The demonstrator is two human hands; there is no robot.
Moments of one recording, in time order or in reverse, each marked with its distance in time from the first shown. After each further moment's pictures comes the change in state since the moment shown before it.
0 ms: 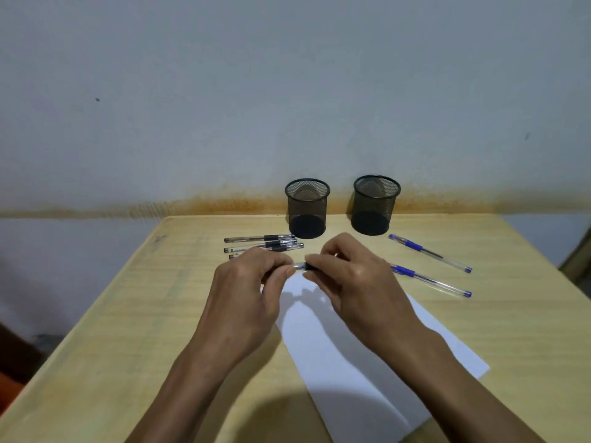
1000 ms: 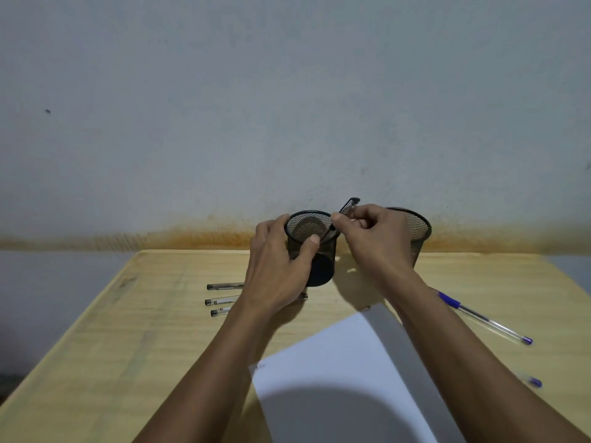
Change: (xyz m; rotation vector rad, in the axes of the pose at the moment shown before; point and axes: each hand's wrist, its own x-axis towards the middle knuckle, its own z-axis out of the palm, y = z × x) left_hand 0.139 -0.078 0.113 -0.138 -0.054 -0.299; right_hand 0.123 0.115 0.069 0.476 0.194 0.801
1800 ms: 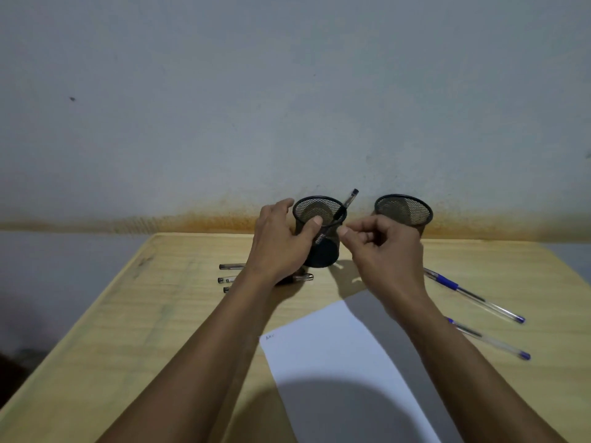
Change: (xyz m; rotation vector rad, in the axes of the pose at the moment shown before) left_hand 0.002 0.008 -0.013 -0.022 -0.039 -0.067; right_hand -0.054 0.004 -0.017 0.054 -0.024 -0.045
